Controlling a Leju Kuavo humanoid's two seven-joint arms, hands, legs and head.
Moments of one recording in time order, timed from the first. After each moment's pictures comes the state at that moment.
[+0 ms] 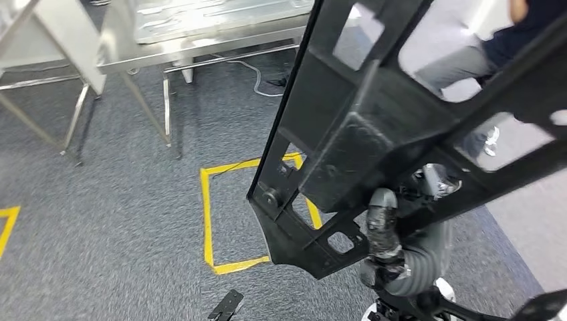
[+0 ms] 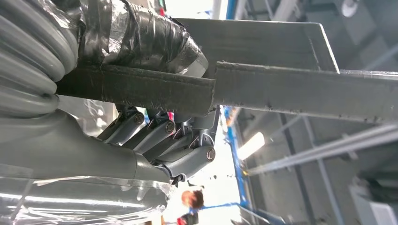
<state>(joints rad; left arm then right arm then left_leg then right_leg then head) -0.15 -0.01 -0.94 -0.26 0.61 0.42 -0.12 -0.22 -0.05 0.65 -1.99 -0.01 -0.52 -0.32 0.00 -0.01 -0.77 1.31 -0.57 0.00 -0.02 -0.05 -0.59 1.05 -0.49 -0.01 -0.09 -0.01</state>
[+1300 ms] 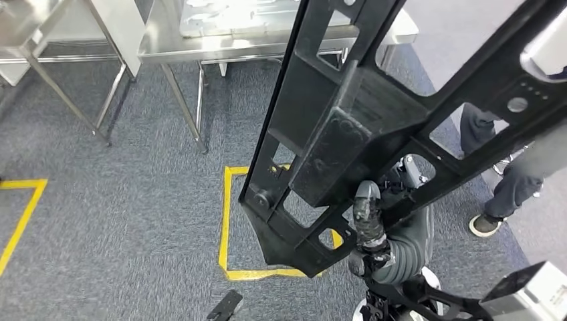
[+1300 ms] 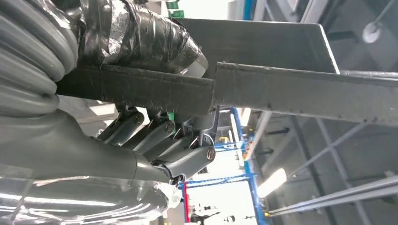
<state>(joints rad) -0.14 0.00 -0.94 -0.26 0.62 0.36 -0.15 -0.24 -0.04 0.65 -1.93 -0.08 -0.50 -0.36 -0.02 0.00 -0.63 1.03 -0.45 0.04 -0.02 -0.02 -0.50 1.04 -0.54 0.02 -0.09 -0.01</state>
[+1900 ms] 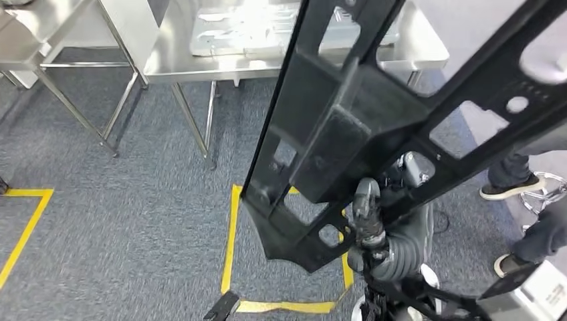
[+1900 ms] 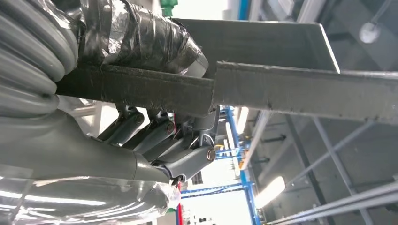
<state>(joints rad) -0.13 0.02 -0.94 -0.25 0.66 0.35 -0.19 -0.26 -0.02 0.66 -1.89 -0.09 -0.48 -0.39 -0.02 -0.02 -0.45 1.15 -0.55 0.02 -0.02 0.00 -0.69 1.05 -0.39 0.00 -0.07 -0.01</state>
